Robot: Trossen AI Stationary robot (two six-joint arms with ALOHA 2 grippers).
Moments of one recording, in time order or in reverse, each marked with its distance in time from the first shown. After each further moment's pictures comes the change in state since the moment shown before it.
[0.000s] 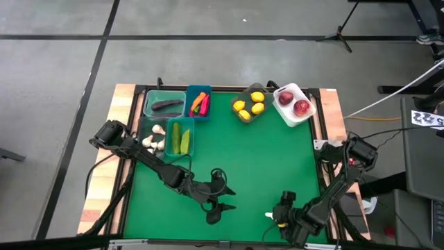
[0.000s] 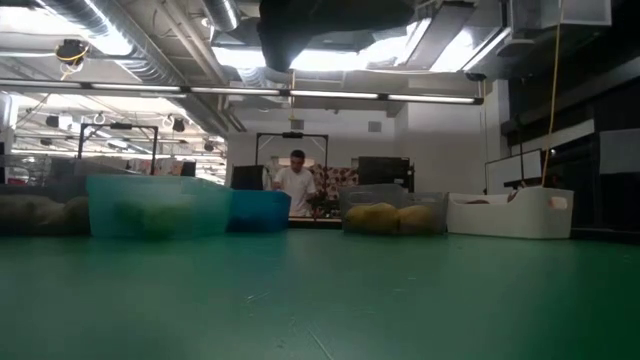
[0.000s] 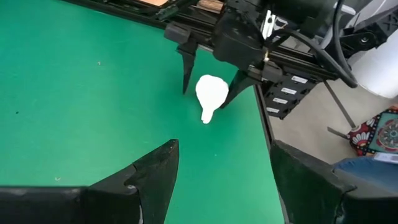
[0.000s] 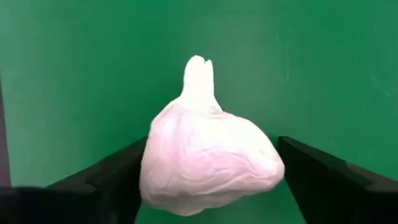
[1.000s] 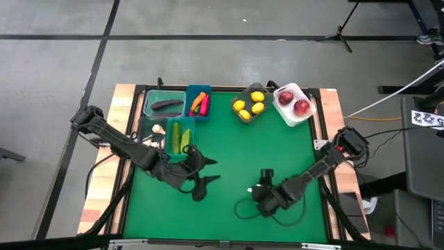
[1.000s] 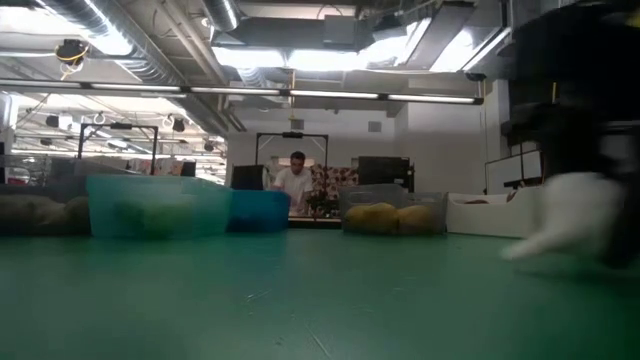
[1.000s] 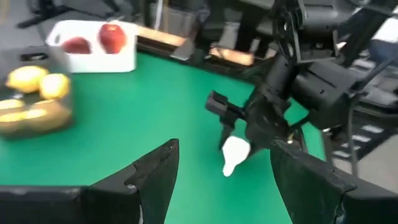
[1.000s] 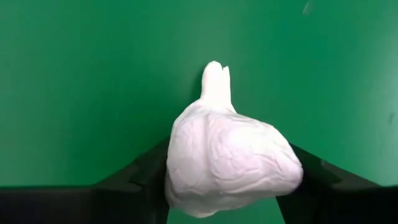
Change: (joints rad) left arm -0.012 -0.359 0.002 -0.417 -0.341 -0.012; right arm -0.329 -0.041 -0.005 0.006 0.014 -0.521
